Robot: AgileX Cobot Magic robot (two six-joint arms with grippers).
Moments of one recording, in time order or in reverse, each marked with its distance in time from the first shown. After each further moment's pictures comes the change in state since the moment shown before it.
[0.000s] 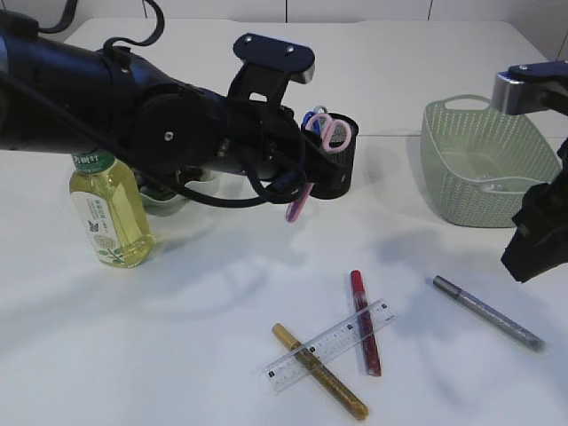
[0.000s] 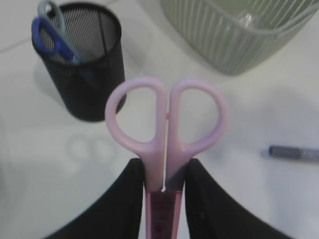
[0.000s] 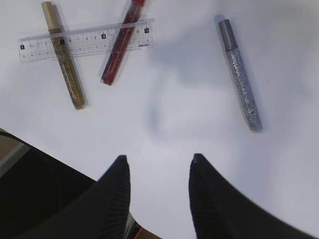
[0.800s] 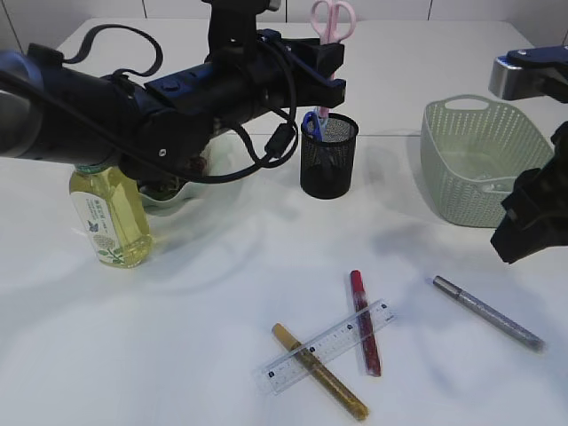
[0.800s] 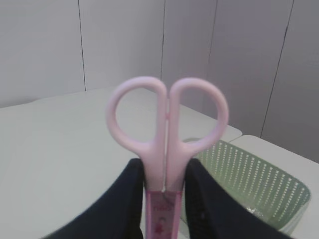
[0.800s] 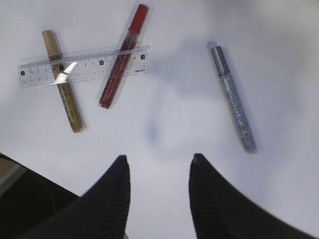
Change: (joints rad) left arm 0.096 0.086 0.000 0.048 -0.710 0.000; right arm 0.000 0.000 0.000 0.002 -0.073 0.011
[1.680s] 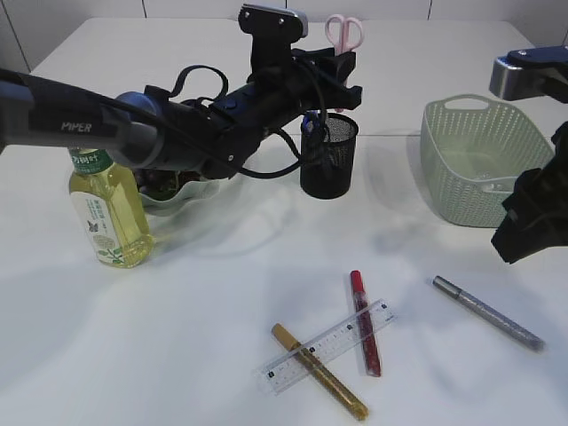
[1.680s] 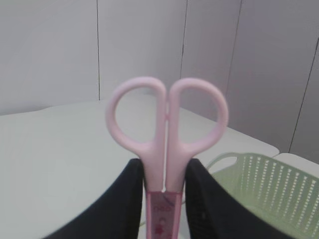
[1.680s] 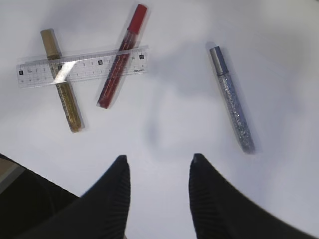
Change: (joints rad) left arm 0.045 0.355 -0.387 -0.017 -0.050 0.000; right arm 0.000 0.000 0.000 -0.001 -0.002 -0.001
